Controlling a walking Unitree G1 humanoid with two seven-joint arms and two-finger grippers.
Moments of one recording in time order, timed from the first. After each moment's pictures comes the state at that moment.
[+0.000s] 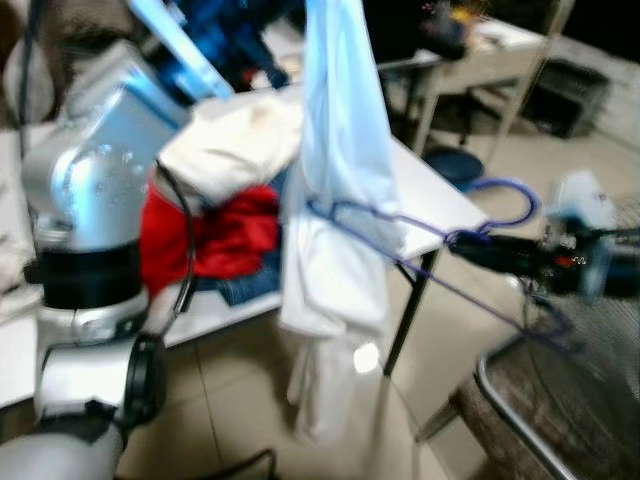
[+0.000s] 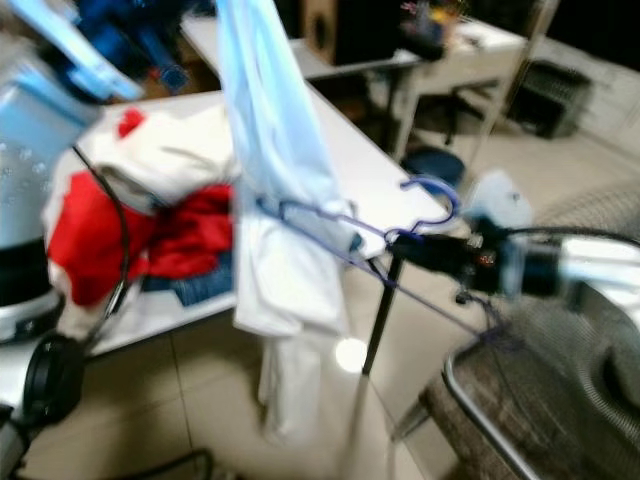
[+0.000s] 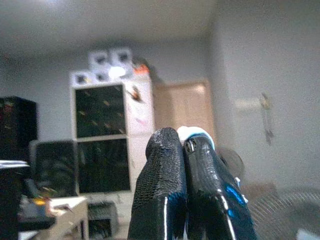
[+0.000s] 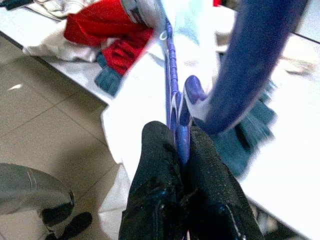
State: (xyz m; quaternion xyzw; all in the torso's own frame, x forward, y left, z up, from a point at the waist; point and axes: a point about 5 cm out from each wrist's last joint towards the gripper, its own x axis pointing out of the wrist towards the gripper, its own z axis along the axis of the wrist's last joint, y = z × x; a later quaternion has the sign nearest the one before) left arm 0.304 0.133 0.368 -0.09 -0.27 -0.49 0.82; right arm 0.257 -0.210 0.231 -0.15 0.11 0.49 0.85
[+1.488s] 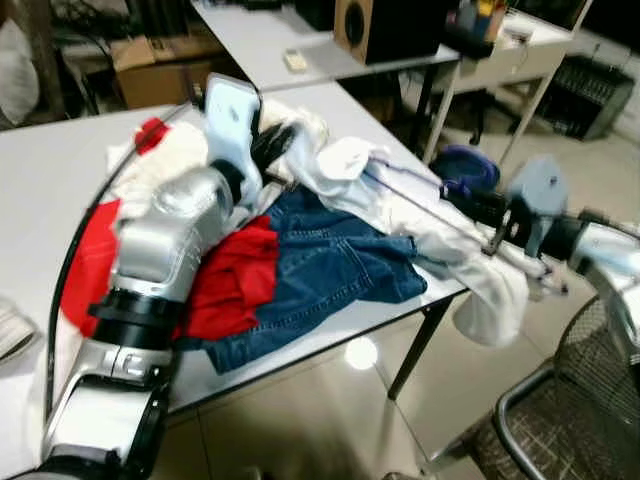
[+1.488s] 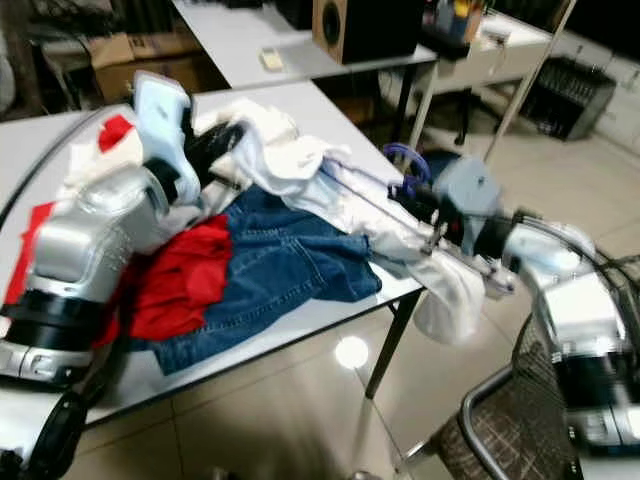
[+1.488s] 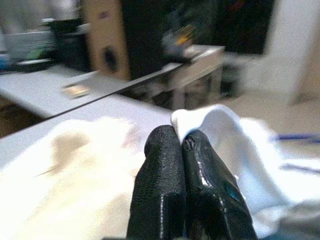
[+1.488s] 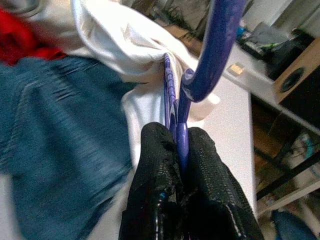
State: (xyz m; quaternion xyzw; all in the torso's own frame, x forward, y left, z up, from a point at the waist) left arm 0.361 0.134 0.226 0.07 -0.01 -0.21 0.97; right arm 0.308 -0.222 0.189 -0.23 0.01 0.37 0.90
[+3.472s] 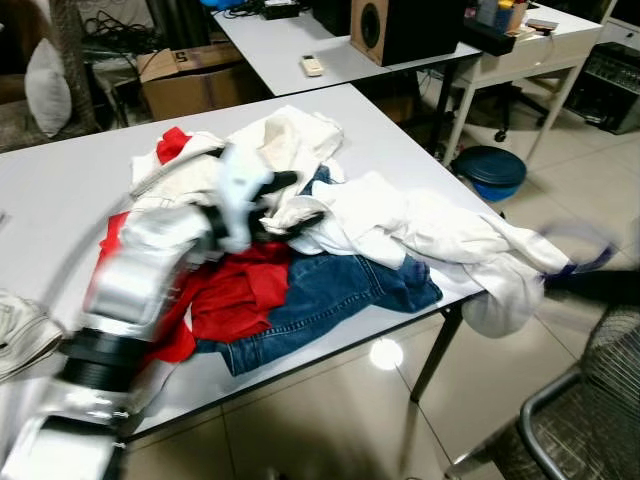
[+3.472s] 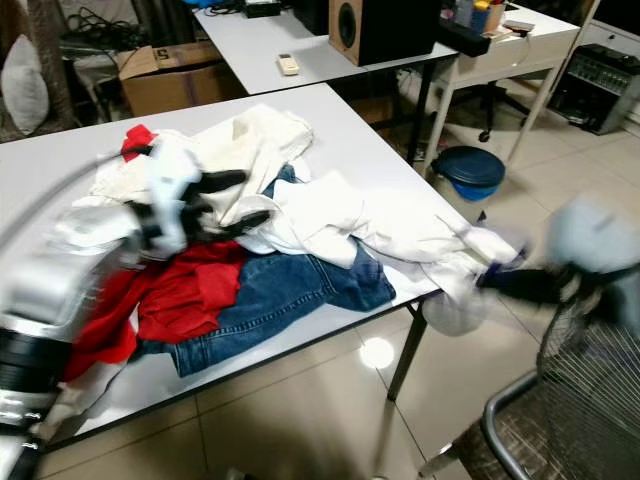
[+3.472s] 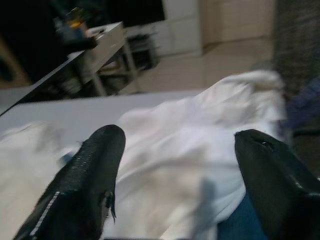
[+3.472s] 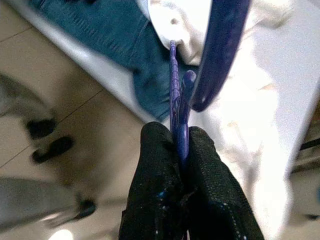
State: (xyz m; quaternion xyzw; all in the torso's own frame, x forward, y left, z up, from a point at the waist) left arm 0.321 0.121 0.203 0.13 -0.01 -0.46 0.88; right arm 0.212 -0.279 0.274 -0.29 0.19 0.44 0.83
